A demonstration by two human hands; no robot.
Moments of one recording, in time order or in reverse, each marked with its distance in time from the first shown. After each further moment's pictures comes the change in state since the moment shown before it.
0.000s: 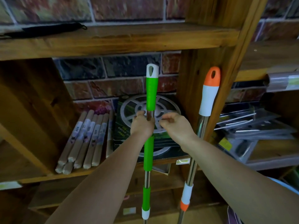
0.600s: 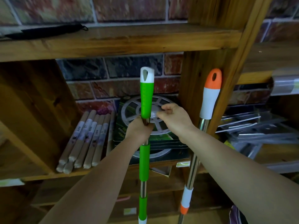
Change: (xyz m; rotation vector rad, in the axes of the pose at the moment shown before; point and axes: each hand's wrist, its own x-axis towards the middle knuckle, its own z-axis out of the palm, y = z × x) left_hand -0.011 -0.003 -0.011 0.040 -0.036 0.054; right_hand 0.013 -0.021 -0.010 0.022 -0.018 -0.075
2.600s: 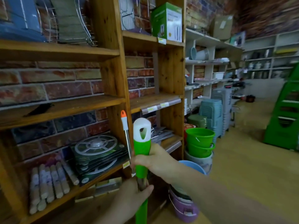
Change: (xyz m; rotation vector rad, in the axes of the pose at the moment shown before) left_hand -0.395 -0.036 -0.117 -0.042 -0.562 0.644; right_hand -0.441 -0.134 0.005 0.185 0.163 -0.151
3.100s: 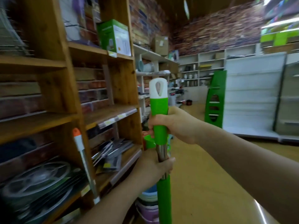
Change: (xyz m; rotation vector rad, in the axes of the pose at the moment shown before) left_hand 0.027 0.120 0.026 -0.221 -0.341 0.526; right_hand -0.057 -0.100 -0.086 -0.111 0.416 0.041
